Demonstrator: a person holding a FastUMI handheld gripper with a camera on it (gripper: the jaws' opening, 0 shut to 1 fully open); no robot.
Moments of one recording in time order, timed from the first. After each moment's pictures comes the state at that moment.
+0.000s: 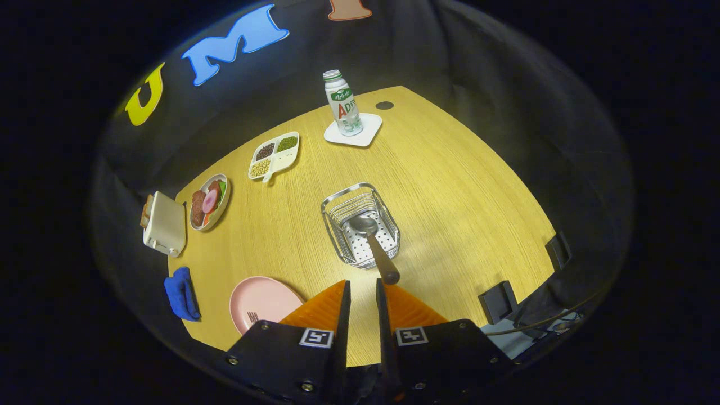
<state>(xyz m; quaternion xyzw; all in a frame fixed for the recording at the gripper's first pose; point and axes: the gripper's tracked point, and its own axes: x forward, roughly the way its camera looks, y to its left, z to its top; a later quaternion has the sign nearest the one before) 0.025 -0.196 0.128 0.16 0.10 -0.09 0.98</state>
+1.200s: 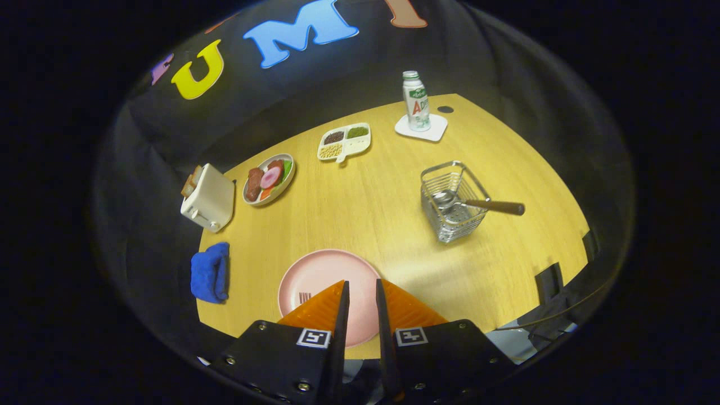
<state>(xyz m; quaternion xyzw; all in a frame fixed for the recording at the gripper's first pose) 0.019 -0.047 0.085 0.10 0.09 0.02 0.99</state>
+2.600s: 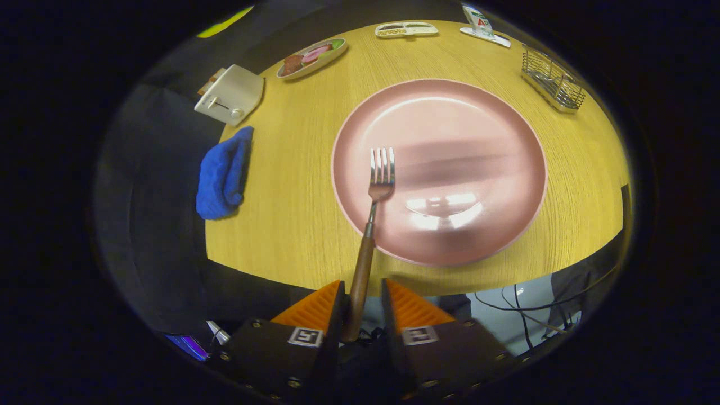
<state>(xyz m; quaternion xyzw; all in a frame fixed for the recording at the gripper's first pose) 0.047 0.091 -0.097 0.10 0.29 0.10 0.95</state>
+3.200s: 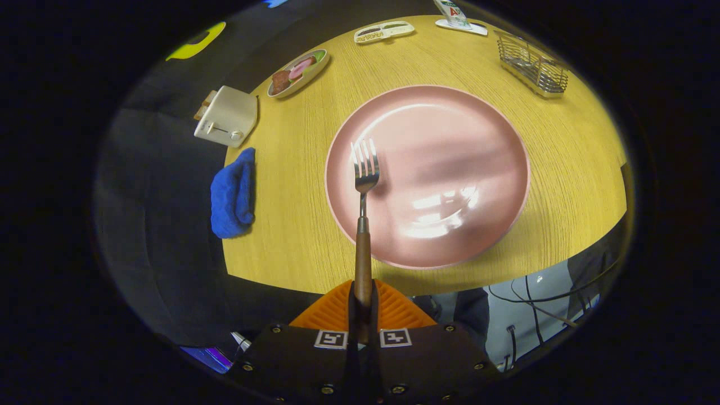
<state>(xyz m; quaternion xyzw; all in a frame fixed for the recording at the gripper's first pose) 0.034 0.083 -0.058 0.15 0.27 0.14 0.94</state>
